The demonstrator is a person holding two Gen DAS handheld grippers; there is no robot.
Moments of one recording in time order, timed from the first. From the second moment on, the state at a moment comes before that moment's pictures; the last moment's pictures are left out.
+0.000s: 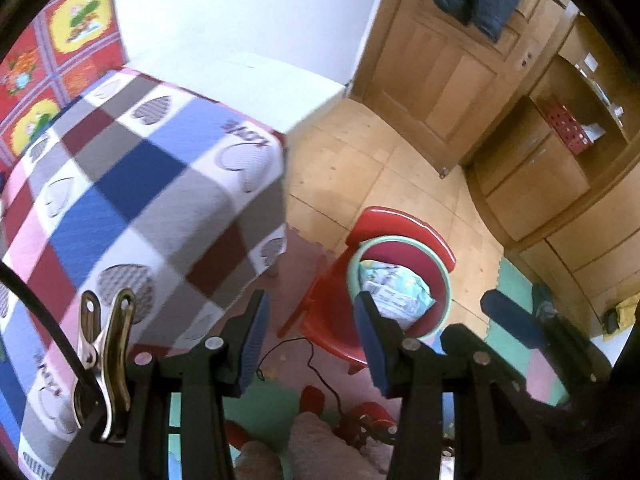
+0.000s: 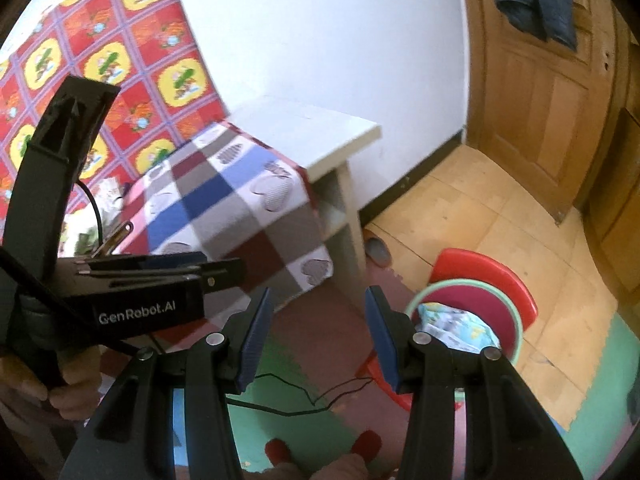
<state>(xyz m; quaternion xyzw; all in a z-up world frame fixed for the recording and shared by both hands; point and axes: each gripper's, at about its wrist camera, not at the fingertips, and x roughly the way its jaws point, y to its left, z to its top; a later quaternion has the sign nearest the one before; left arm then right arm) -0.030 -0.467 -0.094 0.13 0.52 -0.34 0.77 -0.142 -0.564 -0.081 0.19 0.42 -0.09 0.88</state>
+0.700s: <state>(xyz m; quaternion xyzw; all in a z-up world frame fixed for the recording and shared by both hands) 0.008 -0.303 -0.041 0.08 0.50 -0.25 0.83 -0.089 -0.438 -0.036 0.13 0.39 0.01 0.91</state>
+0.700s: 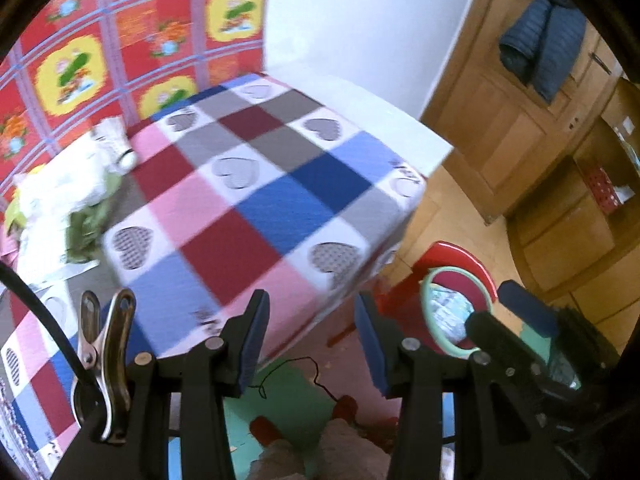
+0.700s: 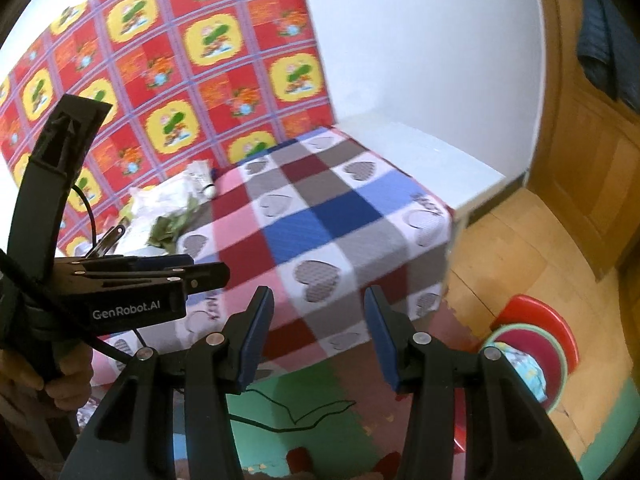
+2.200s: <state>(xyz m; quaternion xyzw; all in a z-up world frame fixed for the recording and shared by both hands) 0.144 -0.141 -0.072 -0.05 0.54 -0.02 0.84 0.131 -0.337 -0.062 0.07 0.42 0.27 0.87</state>
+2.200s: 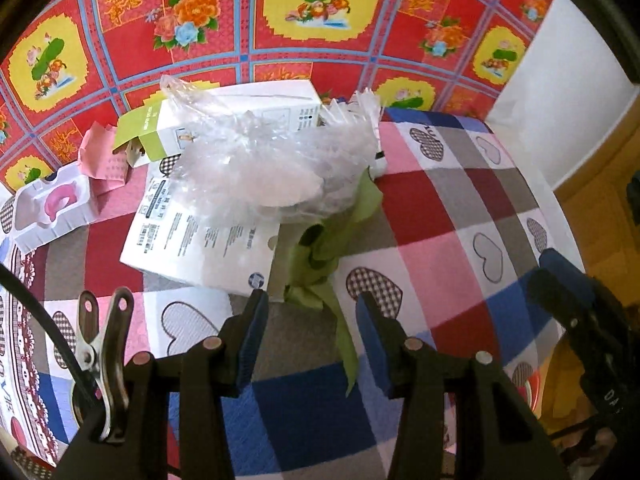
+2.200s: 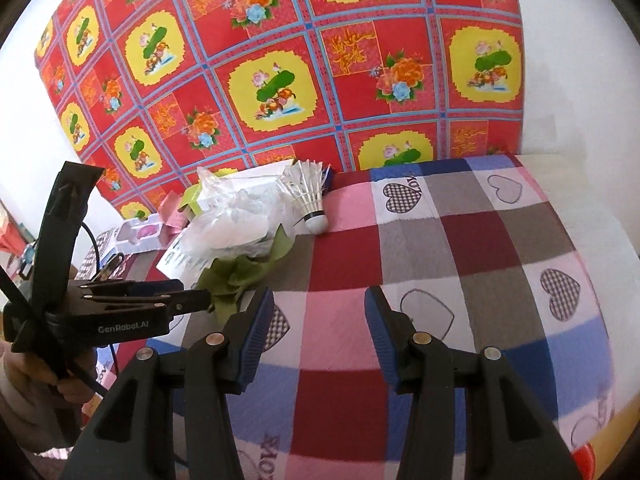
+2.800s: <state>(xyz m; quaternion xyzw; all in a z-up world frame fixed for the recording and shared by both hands) 0.183 -0.153 -0.107 -0.06 0.56 0.01 0.83 0.177 -0.342 -0.088 0.08 0.43 0.31 0.84</state>
